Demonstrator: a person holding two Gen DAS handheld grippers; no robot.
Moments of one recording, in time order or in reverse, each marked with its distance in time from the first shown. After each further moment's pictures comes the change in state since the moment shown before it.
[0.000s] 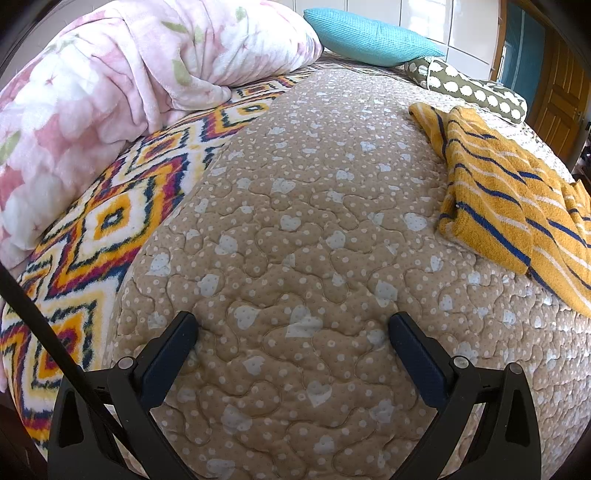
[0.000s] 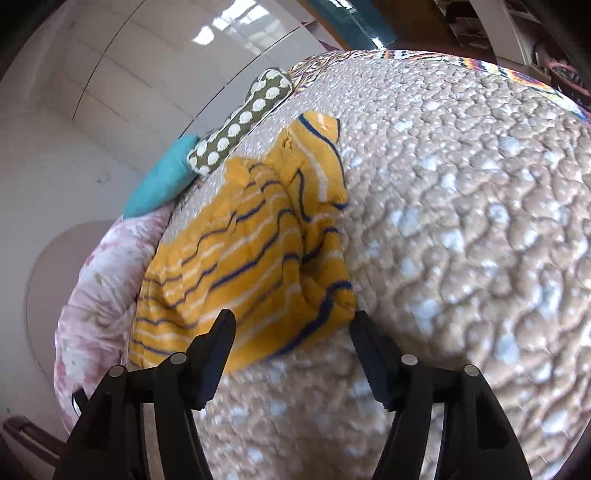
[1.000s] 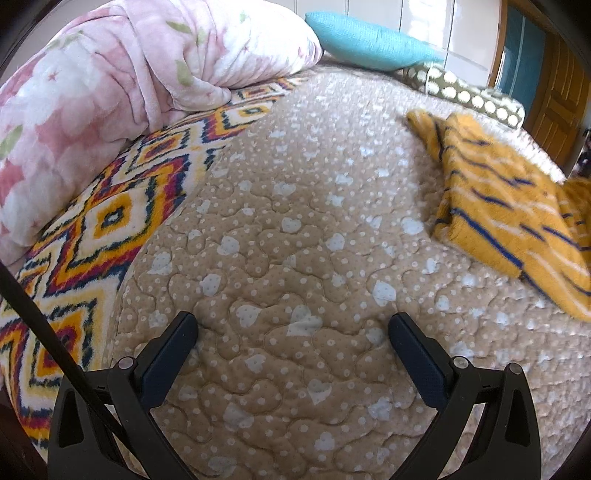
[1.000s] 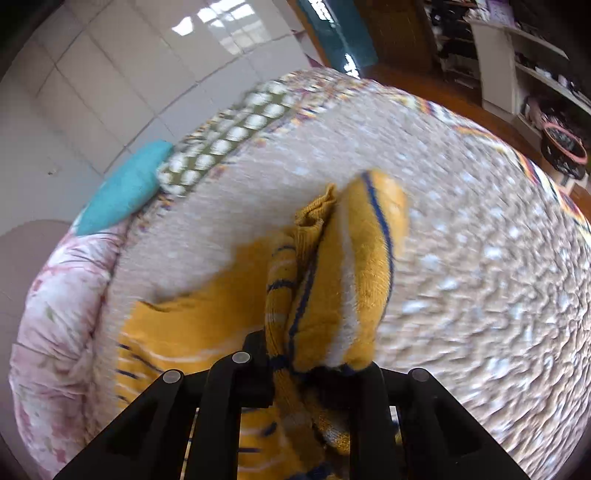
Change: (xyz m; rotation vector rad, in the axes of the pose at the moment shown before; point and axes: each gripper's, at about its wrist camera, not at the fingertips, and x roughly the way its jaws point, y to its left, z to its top) left arm -0.007 0.009 0.000 -0.020 -0.024 -0.047; right arm 0.072 0.157 0.094 -0.116 -0.020 -0.252
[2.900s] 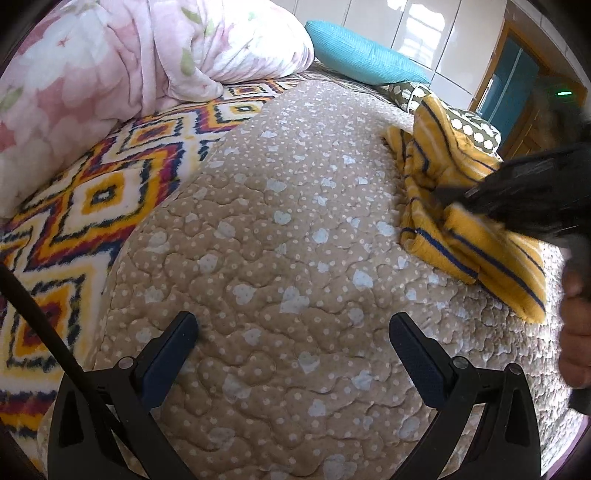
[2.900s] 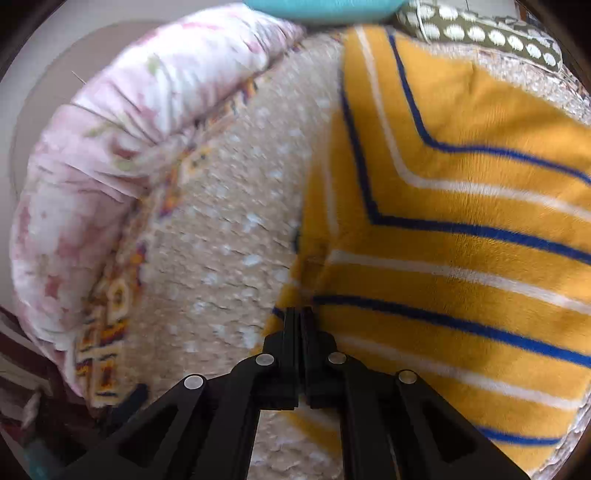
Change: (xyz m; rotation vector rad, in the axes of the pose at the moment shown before) left arm -0.013 0.018 -0.007 -0.069 0.006 -0.137; right arm 0.083 0.204 -0.169 -0.475 0.423 0.356
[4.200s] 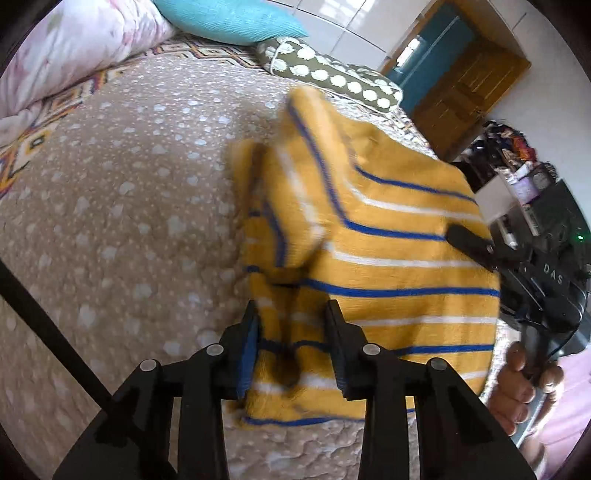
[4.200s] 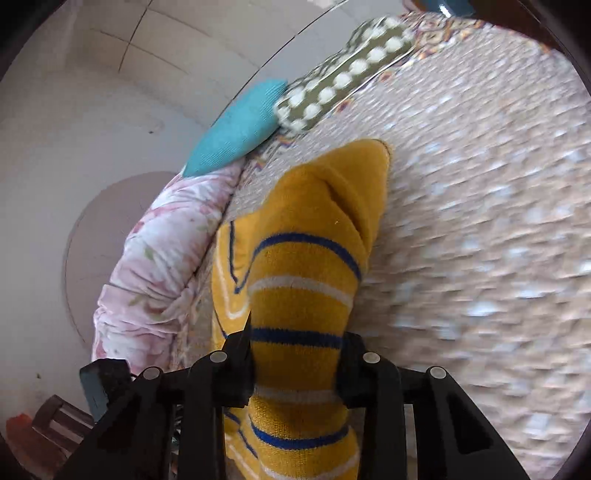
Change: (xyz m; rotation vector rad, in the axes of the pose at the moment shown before) left arm 0.046 -0.191 0.066 0.125 0.170 -0.318; right arm -0.143 -0.209 -0.025 0.345 -0.307 0.081
